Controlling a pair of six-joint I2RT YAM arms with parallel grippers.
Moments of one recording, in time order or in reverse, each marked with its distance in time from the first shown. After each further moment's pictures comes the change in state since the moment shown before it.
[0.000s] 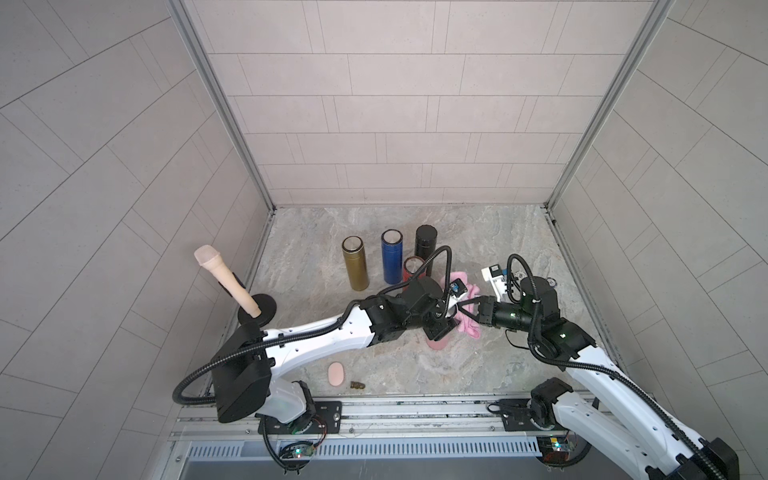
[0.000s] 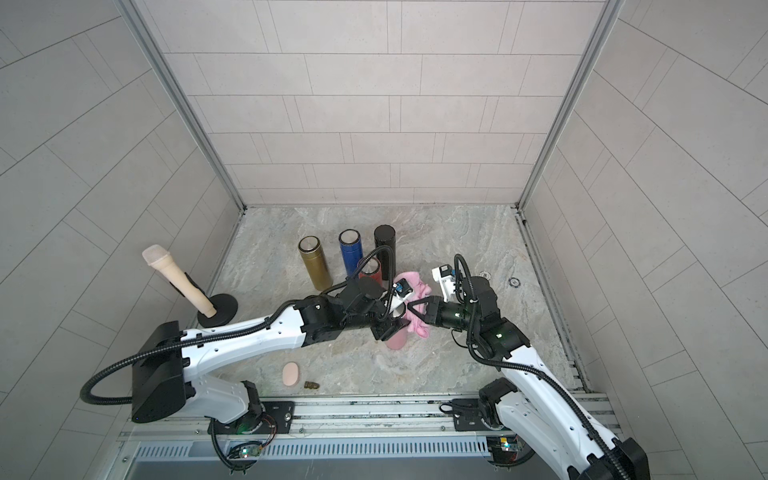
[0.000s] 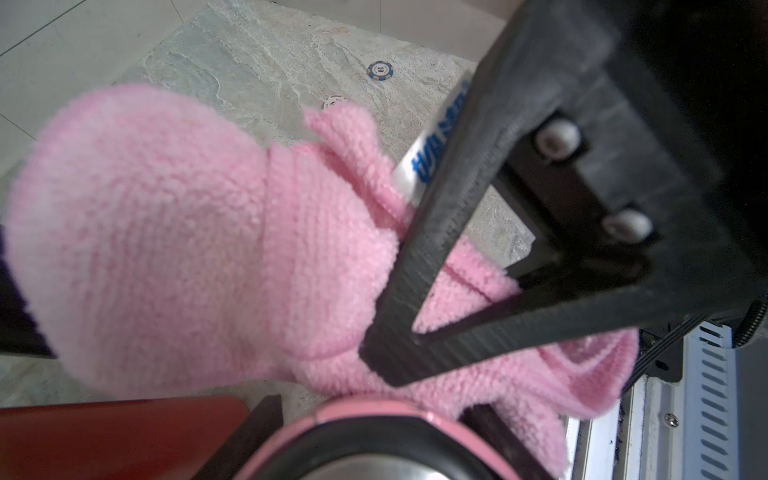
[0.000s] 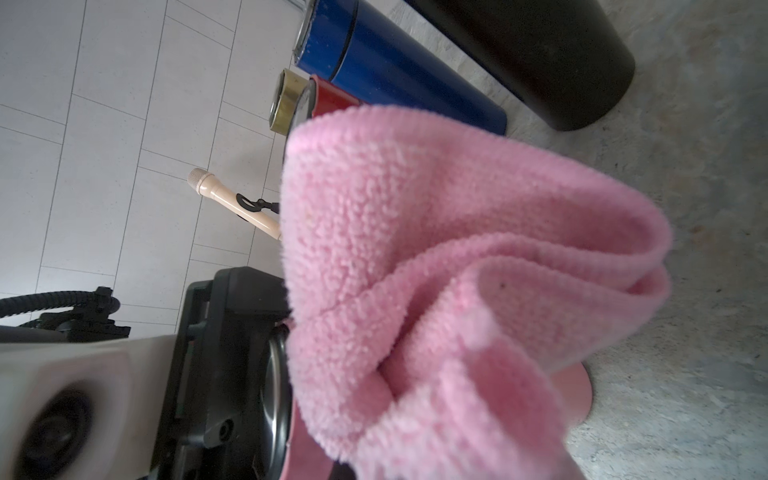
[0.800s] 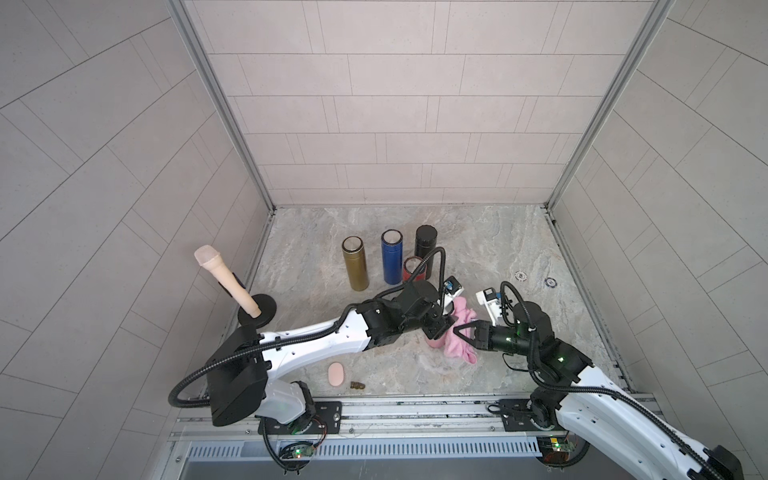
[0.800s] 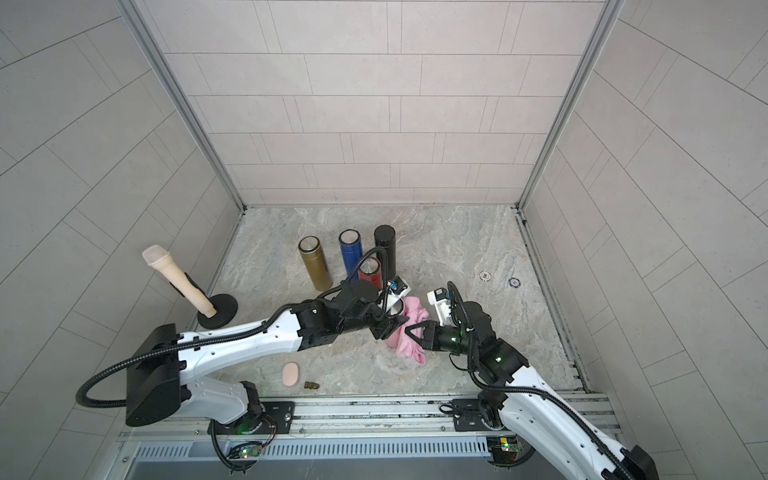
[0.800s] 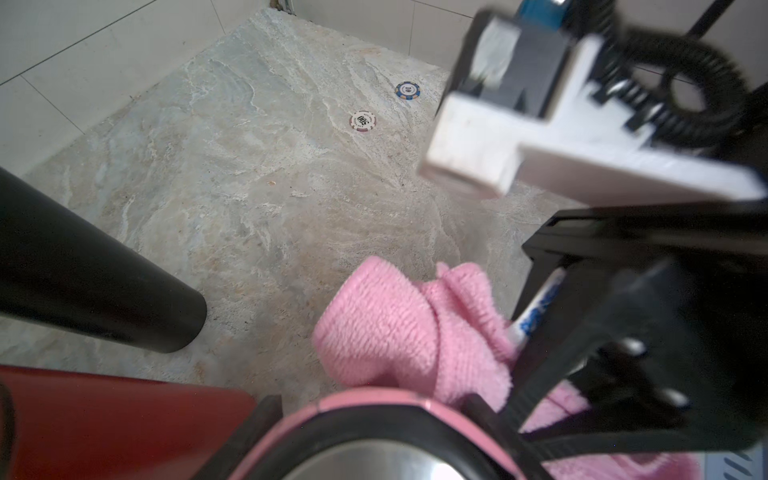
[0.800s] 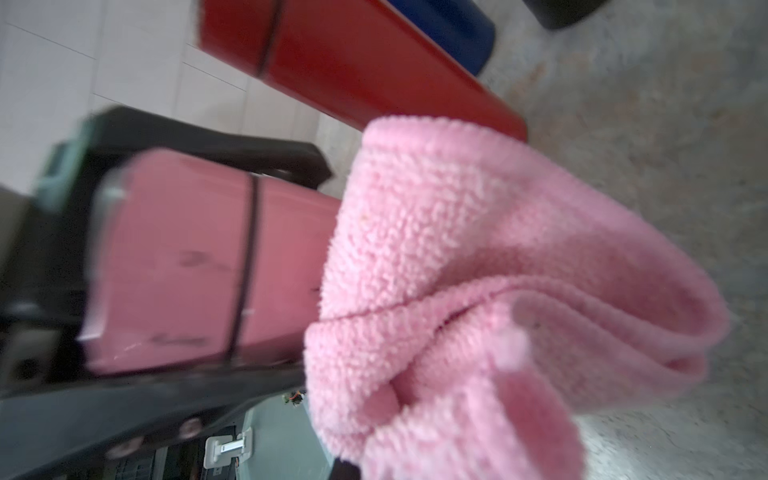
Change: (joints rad) left arm -0.001 -0.032 -0.061 0.079 -0.072 -0.068; right arm 0.152 -0.189 -0.164 0.011 0.114 0.041
